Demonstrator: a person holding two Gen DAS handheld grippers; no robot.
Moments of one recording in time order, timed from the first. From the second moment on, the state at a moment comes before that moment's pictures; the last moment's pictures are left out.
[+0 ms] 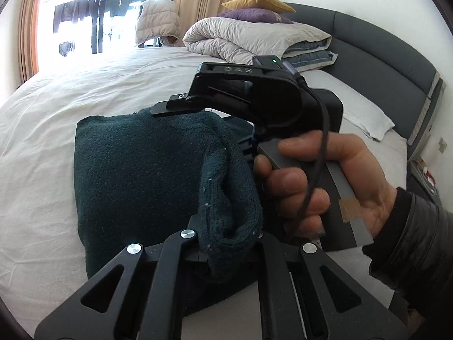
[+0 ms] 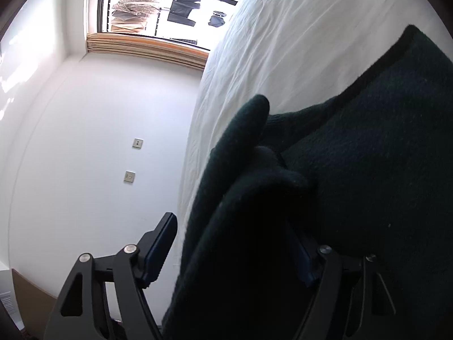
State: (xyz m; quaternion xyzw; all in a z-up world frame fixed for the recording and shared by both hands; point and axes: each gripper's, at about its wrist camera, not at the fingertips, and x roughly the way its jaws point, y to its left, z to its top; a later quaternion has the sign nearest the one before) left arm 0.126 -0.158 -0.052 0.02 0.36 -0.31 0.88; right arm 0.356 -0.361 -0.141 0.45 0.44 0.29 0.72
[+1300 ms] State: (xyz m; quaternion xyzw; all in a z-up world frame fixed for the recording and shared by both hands) left arm 0.129 -0.285 -0.104 0.07 0.40 -0.33 0.86; right arm 0.380 -0.428 -0.113 0.21 0.47 0.21 0.83
